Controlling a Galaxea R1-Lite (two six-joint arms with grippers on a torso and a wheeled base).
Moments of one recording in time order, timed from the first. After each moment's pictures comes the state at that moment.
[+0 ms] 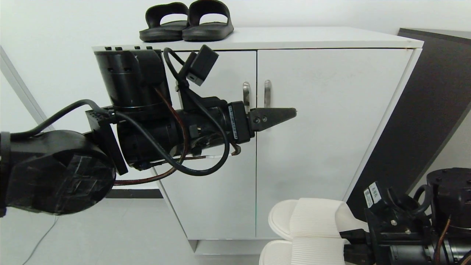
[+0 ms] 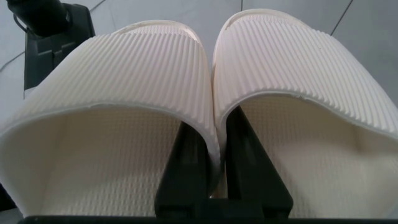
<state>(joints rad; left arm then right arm) -0.66 1.65 -1.09 -0.57 -0.41 -0.36 0.61 1.44 -0.42 -0.57 0.58 -0.22</state>
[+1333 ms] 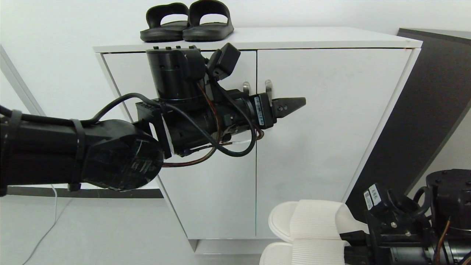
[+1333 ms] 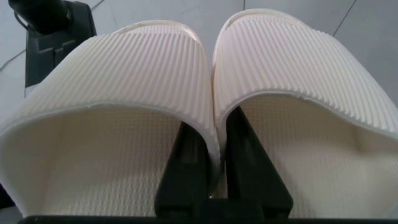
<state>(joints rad) -0.67 1.81 -1.26 -0.57 -0.26 -0.32 0.61 1.44 -0.41 -0.57 0.59 -0.23</state>
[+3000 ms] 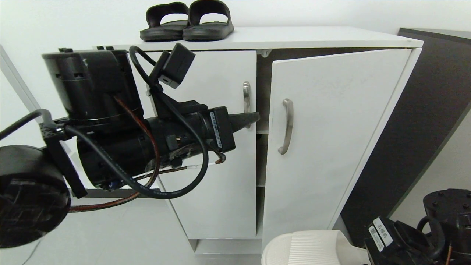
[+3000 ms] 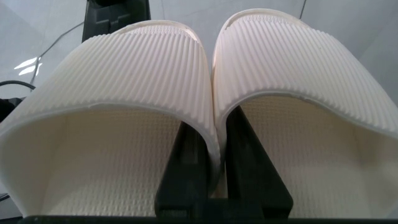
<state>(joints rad) -0.68 1.54 -0.97 -0.58 -0.26 -0.33 0.66 1.43 -0.32 -0.57 0.72 -0.29</state>
